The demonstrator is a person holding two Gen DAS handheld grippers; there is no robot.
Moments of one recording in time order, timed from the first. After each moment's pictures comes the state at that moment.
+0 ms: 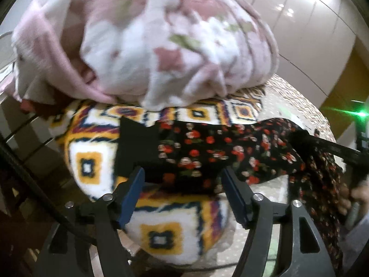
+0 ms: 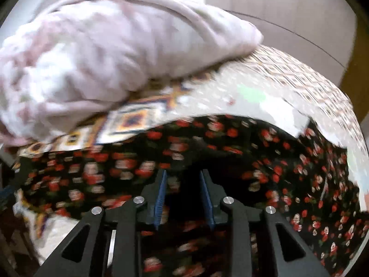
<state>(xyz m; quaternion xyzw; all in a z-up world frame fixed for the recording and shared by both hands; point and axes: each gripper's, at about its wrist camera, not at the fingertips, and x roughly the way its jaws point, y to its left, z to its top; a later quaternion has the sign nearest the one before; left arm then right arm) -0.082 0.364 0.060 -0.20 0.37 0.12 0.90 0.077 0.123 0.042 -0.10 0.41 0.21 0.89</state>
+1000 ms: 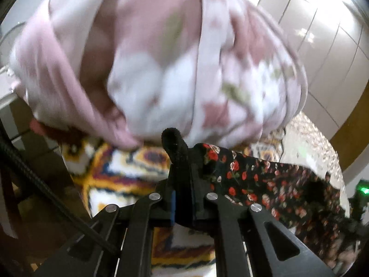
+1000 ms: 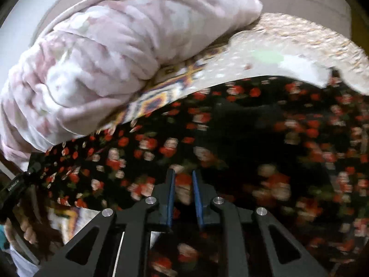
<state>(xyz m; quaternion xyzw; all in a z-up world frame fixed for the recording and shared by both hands) -0.053 0.431 0.090 -0.24 0.32 0.18 0.90 0.085 0.107 0.003 0.05 0.46 0.26 0.85</state>
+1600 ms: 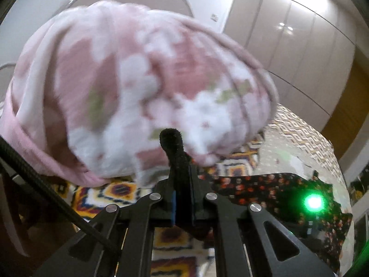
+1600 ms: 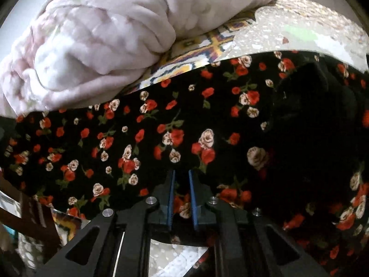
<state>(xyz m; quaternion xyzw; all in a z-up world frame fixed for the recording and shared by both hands) -0.018 0.366 0.161 -0.17 0.30 0.14 0.93 0.107 0.157 -0.040 0.04 0.50 0.28 0.82</state>
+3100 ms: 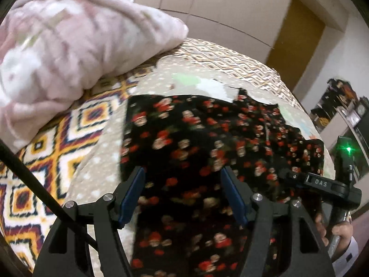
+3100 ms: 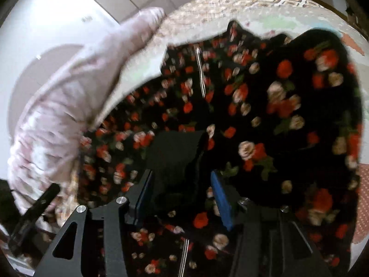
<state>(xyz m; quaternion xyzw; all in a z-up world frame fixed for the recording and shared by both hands) 0.050 0.132 0.086 -0.10 0.41 -0.07 0.91 0.052 -0.169 -0.022 0.23 0.47 0.10 0.85</state>
